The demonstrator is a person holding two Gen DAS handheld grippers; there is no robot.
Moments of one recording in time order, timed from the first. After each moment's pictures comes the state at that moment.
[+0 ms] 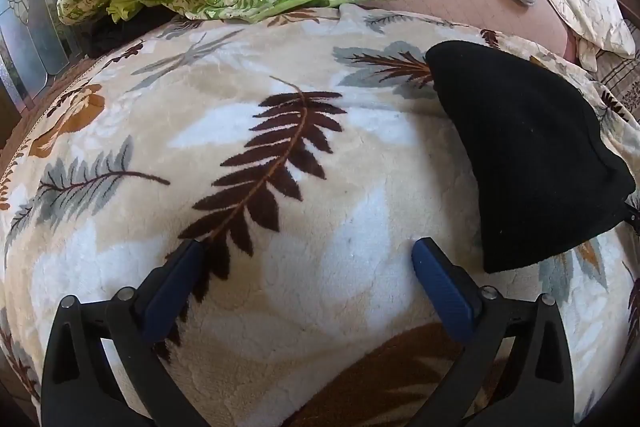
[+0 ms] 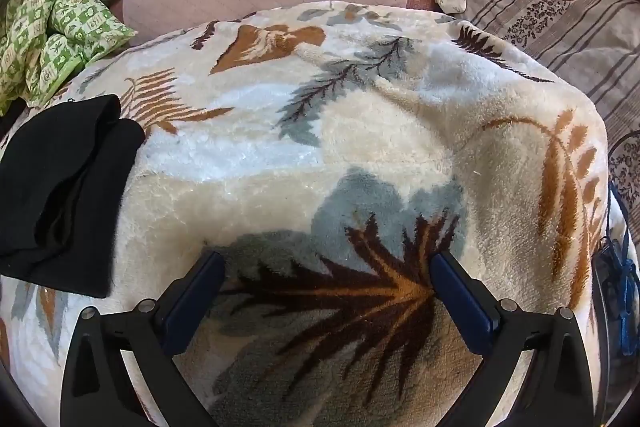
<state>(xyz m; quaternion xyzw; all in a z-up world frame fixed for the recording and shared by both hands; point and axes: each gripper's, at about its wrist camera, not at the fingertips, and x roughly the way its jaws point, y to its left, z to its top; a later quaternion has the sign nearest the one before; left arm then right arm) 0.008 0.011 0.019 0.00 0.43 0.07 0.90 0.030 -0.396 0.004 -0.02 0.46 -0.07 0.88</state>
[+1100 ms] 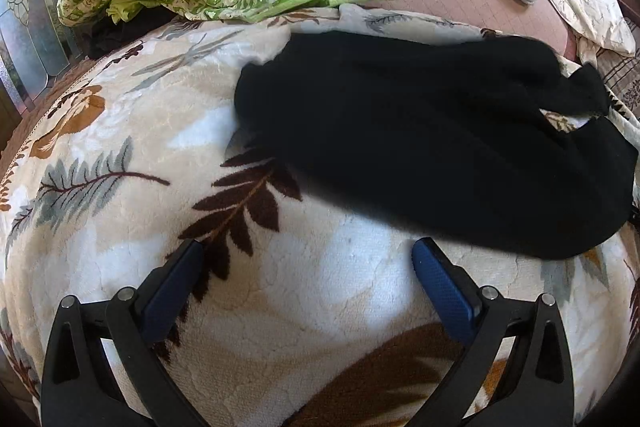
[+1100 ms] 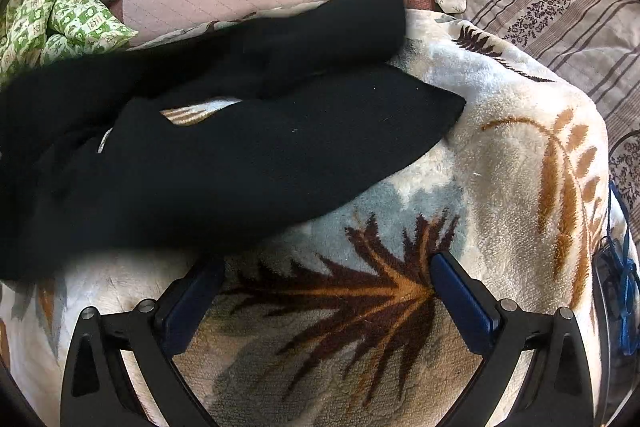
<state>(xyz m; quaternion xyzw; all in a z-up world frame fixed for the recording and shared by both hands) -0.009 0.005 -0.004 0.00 0.43 0.07 0.90 0.030 -0.392 0.004 -0.01 0.46 -0.07 0.89</state>
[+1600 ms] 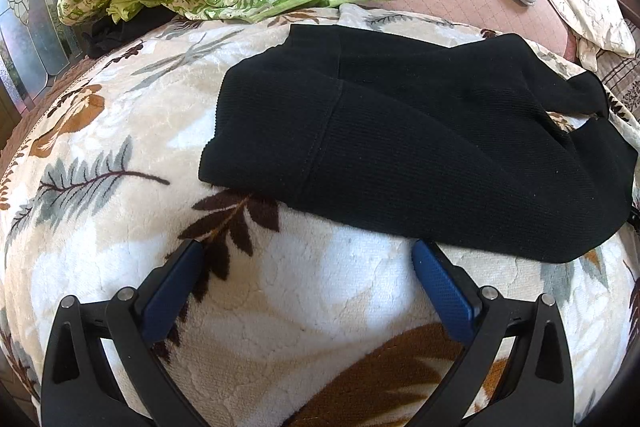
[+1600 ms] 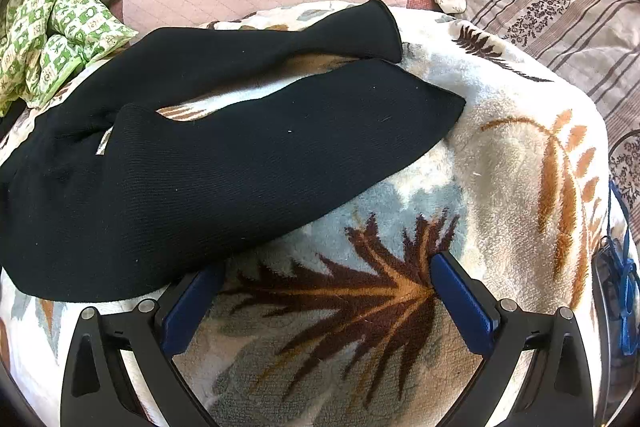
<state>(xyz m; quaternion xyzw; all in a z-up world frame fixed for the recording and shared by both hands) -0.001 0.008 -0.008 -0.01 0.43 0.07 0.90 0.029 -0.394 0.004 -0.01 0.46 -0.07 0.89</state>
